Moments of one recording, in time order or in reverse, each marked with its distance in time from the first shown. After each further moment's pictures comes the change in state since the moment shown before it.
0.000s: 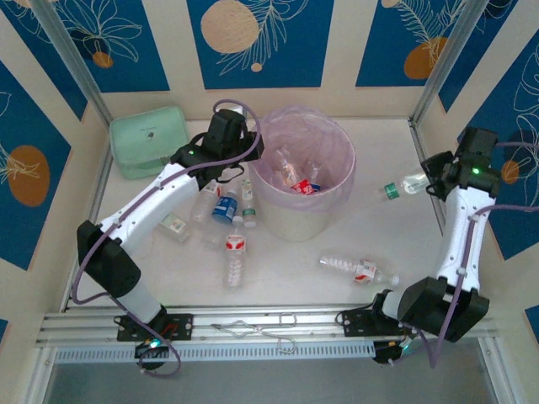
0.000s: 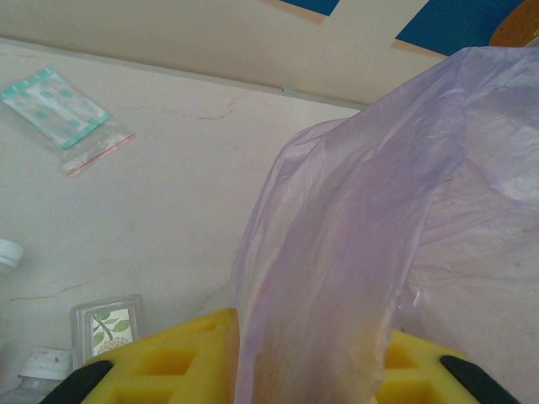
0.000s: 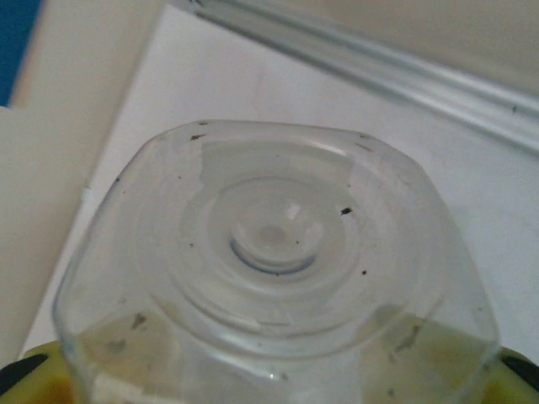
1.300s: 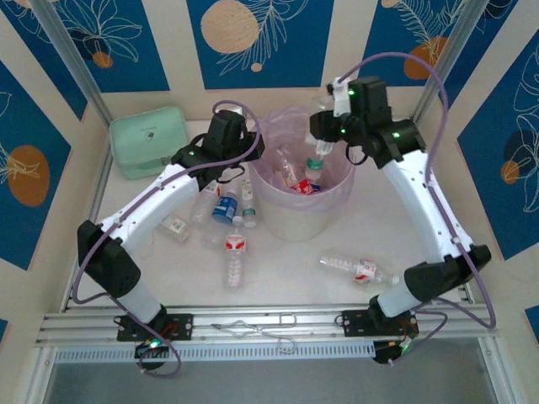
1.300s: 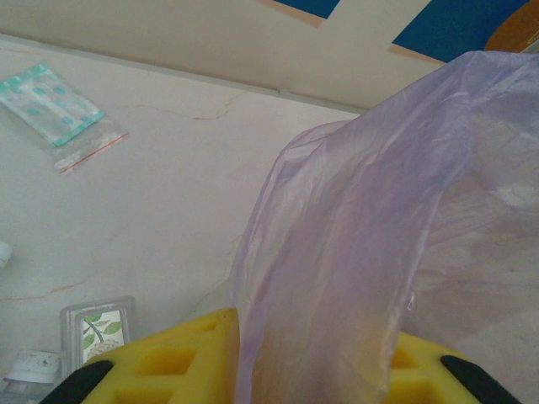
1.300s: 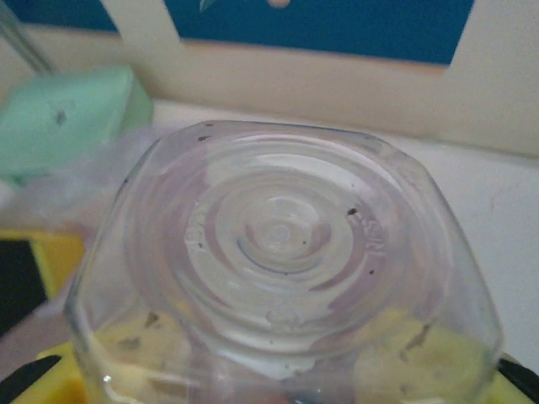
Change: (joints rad) left arm 0.002 -0.001 -0.018 0.027 0.008 -0.019; right arm 0.831 0.296 0.437 0.074 0.019 -0.597
